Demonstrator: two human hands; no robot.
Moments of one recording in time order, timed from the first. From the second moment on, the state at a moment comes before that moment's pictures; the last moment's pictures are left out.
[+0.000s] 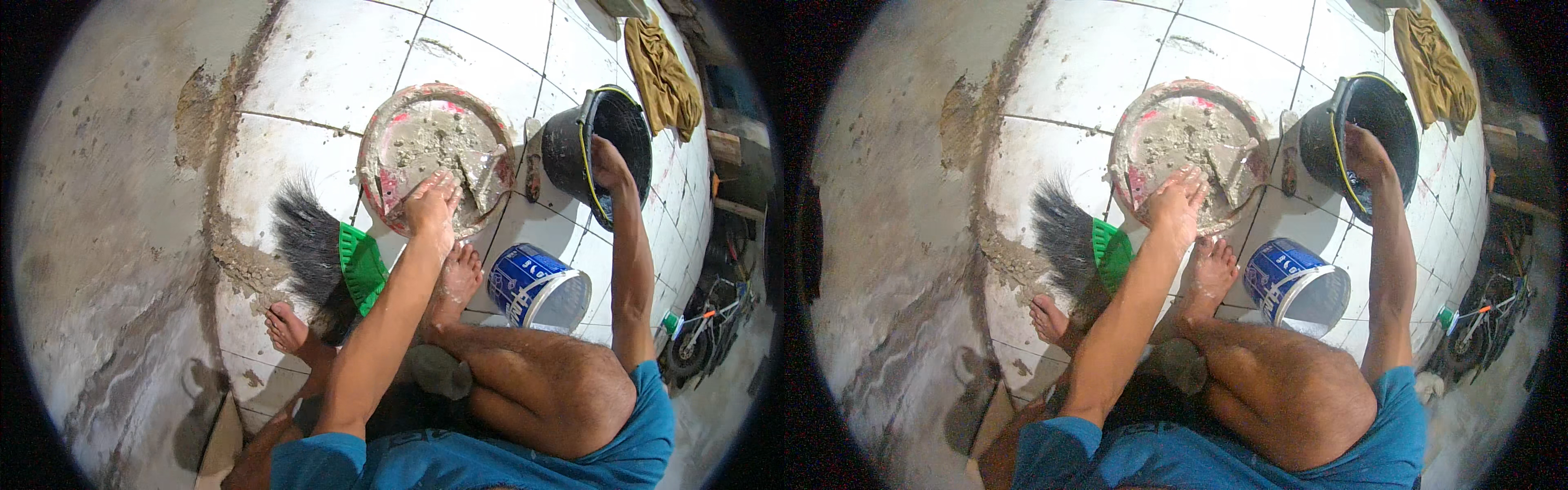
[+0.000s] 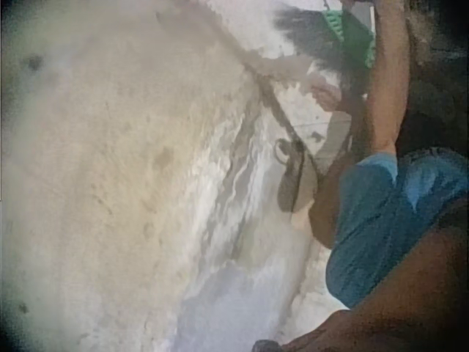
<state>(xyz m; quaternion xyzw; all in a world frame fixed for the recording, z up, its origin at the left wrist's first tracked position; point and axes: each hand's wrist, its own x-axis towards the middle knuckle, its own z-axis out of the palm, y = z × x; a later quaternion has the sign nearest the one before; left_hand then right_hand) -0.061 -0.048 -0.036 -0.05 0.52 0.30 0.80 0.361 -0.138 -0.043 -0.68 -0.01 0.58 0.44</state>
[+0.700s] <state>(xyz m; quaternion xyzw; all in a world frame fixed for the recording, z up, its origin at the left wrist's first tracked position) -0.034 -0.053 -0.046 0.03 0.61 0.27 0.74 0.107 -0.069 0.057 -0.77 -0.53 0.34 0.05</state>
